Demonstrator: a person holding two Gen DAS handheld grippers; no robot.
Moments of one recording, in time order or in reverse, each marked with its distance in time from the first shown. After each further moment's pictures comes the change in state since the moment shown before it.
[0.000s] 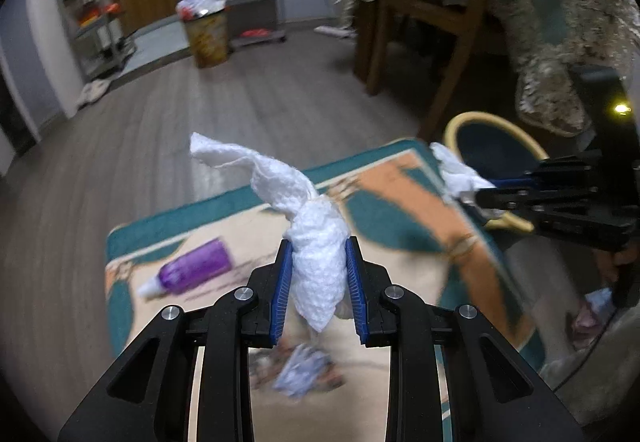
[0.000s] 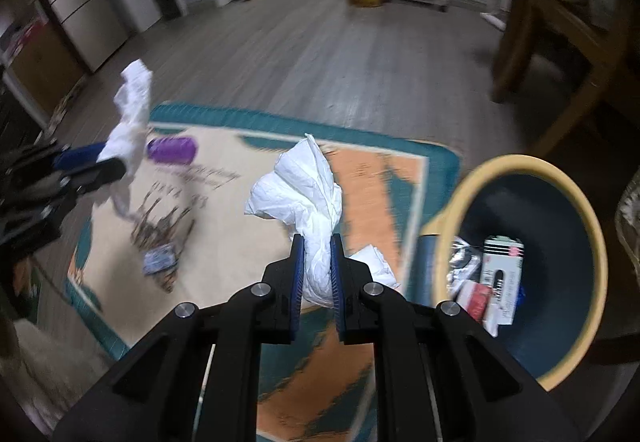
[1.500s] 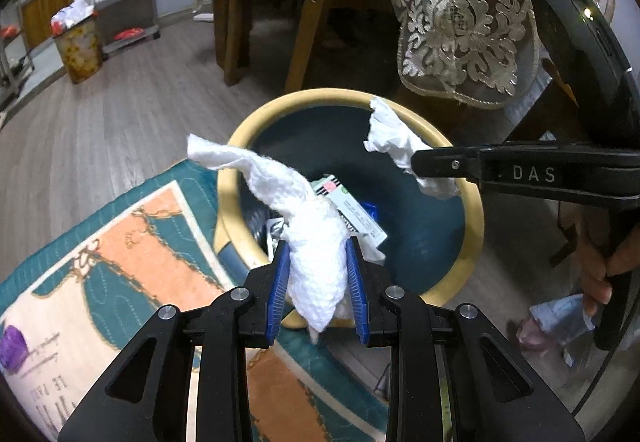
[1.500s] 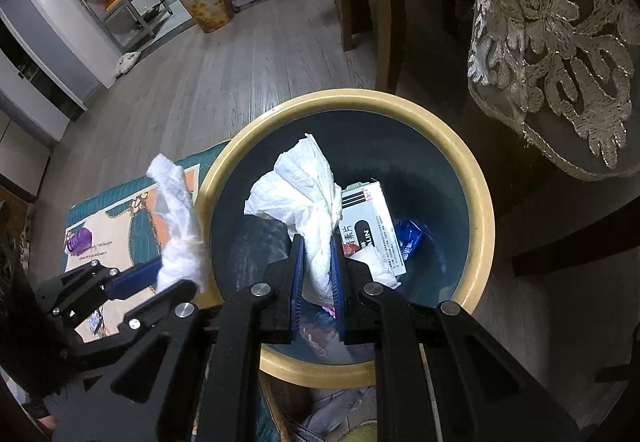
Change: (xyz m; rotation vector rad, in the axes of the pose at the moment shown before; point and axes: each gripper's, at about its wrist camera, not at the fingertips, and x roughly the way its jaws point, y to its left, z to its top) left arm 0.121 -0.201 0.046 0.138 0.067 -0.291; right arm -0.033 -0.185 -0.052 0.446 -0.021 -0.118
